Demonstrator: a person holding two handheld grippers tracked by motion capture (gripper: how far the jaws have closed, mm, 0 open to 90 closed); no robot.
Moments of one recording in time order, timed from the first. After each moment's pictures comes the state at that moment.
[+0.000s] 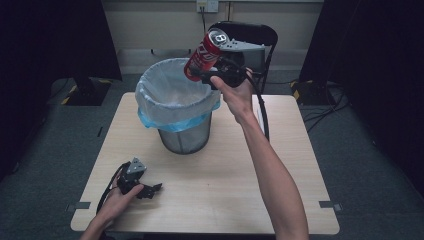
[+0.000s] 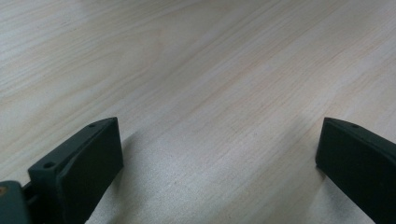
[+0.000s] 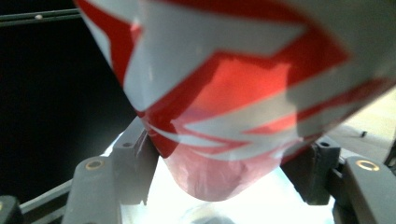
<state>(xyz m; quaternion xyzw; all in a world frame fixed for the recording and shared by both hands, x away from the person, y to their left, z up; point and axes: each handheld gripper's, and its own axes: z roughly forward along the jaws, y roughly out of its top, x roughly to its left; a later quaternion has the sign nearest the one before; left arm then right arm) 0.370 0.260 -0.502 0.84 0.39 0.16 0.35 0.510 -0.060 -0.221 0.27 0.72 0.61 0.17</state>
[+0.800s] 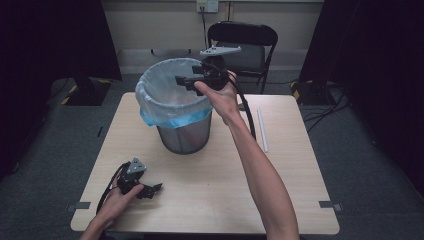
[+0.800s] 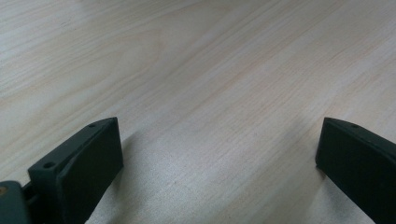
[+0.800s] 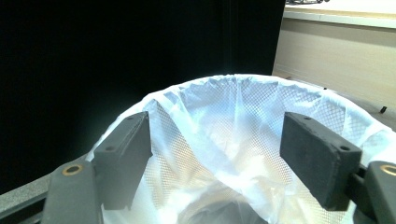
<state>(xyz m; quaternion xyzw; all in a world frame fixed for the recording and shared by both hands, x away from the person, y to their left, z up) 0.370 0.260 -0.502 0.84 0.39 0.16 0.35 0.523 -0.025 -0.240 0.28 0.76 0.57 0.14</state>
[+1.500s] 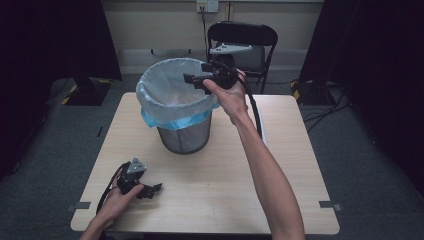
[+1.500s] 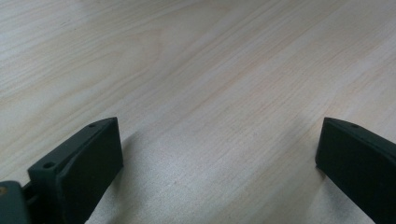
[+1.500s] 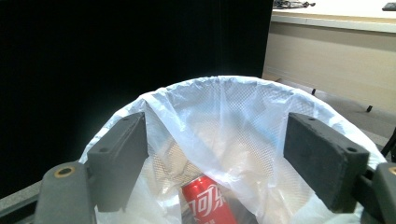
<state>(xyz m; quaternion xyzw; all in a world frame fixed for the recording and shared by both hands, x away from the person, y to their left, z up) 0.370 0.260 -0.502 0.84 0.39 0.16 0.35 0.519 -0.047 -0.234 0.30 0.75 0.57 0.16</state>
